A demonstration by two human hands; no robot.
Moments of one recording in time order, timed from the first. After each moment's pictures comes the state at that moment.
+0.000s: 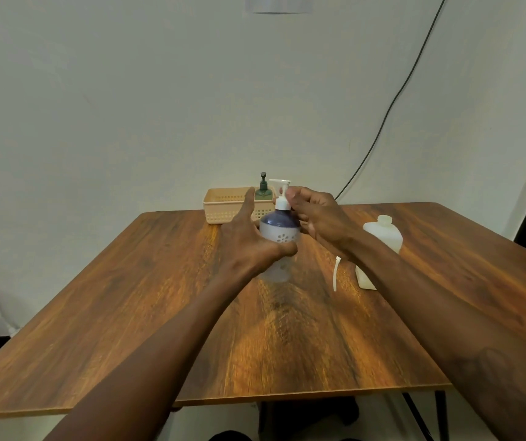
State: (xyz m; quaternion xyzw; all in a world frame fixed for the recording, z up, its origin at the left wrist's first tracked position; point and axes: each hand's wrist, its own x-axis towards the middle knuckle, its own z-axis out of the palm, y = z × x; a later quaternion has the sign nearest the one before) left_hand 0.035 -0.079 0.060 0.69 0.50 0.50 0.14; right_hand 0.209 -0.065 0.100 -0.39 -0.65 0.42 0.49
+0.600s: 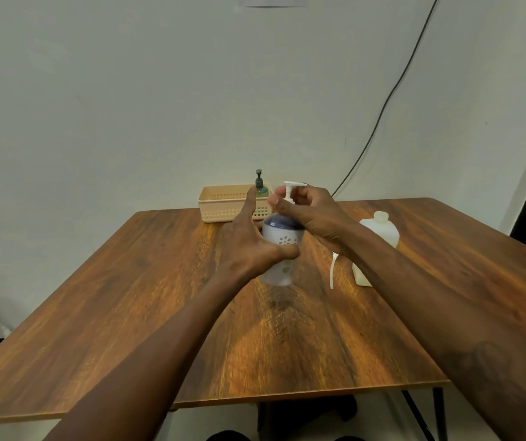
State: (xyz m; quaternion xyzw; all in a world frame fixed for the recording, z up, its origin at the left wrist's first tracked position) left_hand 0.040 -0.075 0.055 0.71 0.49 0.48 0.16; right_hand 0.207 -0.062 0.103 -0.42 -0.64 0.41 0.49
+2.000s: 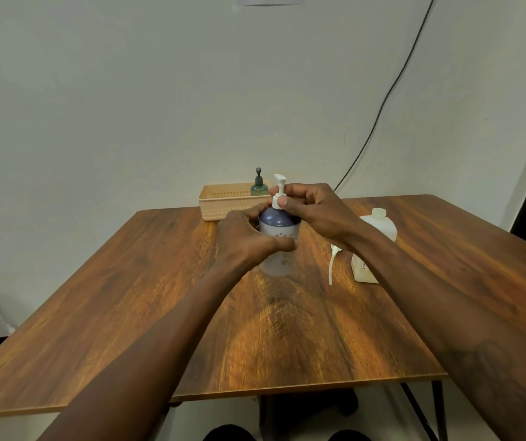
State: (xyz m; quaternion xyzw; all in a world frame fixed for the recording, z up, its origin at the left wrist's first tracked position) left_hand 0.040 -0.074 0.060 0.71 0.46 0.51 0.17; right_hand 0.218 -0.072 0.104 -0.39 -0.72 0.33 0.47
